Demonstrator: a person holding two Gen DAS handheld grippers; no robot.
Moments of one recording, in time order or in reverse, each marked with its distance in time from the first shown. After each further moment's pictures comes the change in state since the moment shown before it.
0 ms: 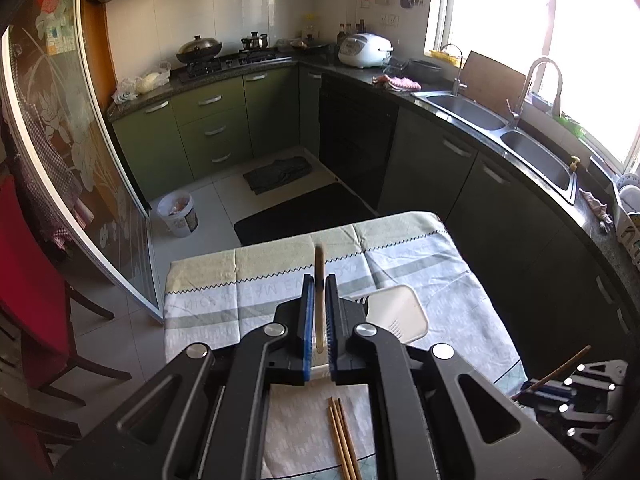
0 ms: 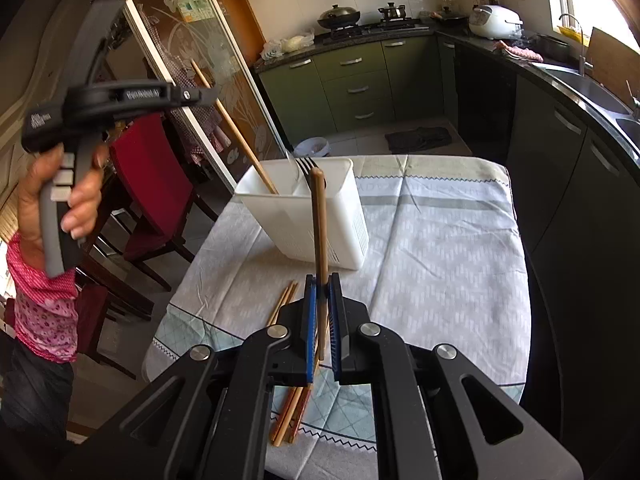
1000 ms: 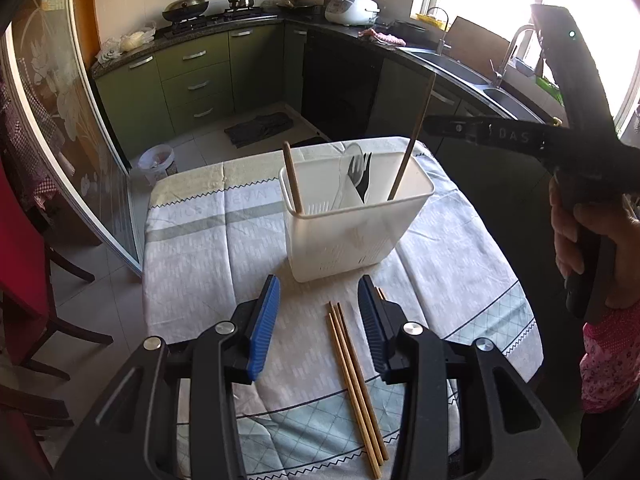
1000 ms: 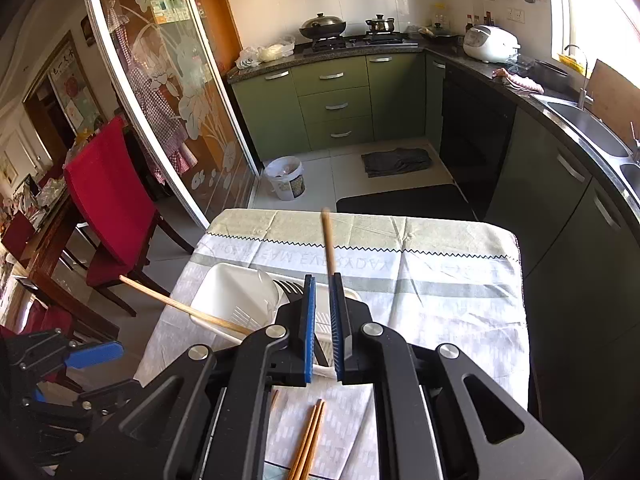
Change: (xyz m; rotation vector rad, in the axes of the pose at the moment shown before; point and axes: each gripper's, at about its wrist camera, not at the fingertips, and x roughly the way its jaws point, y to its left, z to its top) left arm 0.000 0.021 -0.114 0.001 0.123 -0.095; right arm 0.102 0.009 0.101 -0.015 -0.011 -0.128
